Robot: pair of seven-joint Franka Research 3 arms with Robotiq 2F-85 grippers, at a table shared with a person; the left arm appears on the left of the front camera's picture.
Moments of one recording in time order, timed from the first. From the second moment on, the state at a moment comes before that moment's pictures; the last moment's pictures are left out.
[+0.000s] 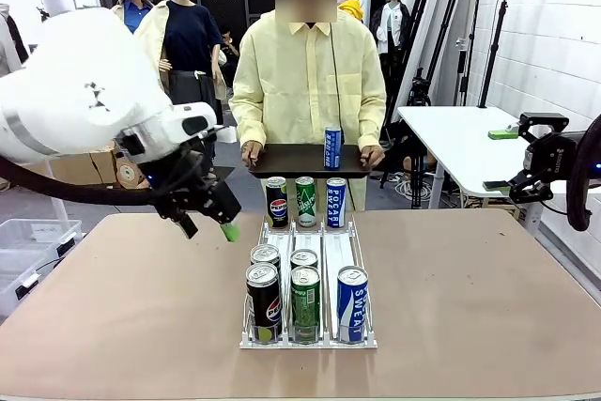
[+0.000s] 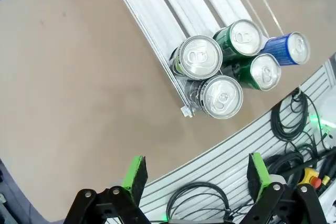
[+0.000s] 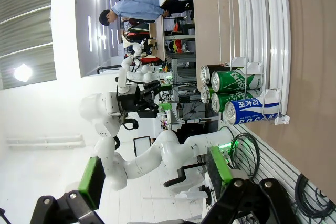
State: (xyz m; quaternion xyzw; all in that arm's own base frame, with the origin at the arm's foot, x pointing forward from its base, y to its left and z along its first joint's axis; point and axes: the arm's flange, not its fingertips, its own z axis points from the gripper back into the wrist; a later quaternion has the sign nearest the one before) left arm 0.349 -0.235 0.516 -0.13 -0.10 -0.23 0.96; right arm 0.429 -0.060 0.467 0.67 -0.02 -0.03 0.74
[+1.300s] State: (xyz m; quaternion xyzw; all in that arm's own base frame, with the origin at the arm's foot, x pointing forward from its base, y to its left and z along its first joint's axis) left arm 0.360 -0.335 0.493 0.00 -0.08 -0.23 0.97; right arm 0.429 -0.060 0.467 0.67 -0.02 -0.03 0.74
